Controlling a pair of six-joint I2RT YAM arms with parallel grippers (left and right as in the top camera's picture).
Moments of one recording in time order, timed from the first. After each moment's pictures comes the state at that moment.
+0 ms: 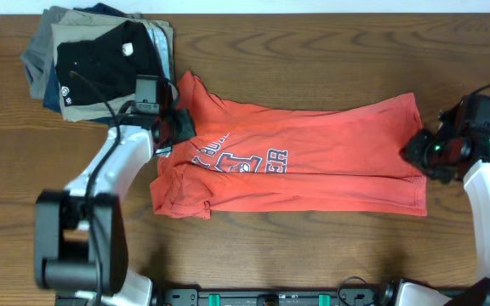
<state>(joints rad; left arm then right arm) -0.09 1.67 1.05 -0.44 0.20 -0.40 -0.26 1.38 1.08 -0.88 -0.24 0.37</state>
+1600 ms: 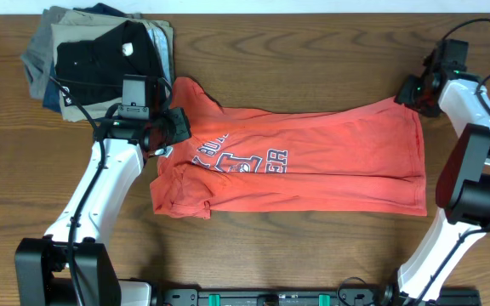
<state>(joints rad) -0.09 1.53 1.05 -0.55 0.20 -0.38 -0.22 2.14 1.53 -0.54 -0.06 0.25</state>
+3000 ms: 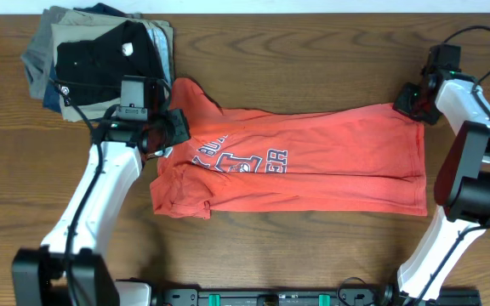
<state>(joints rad) -0.09 1.48 1.05 -0.60 0.20 -0.38 -0.23 2.14 1.53 -0.65 0.00 0.31</state>
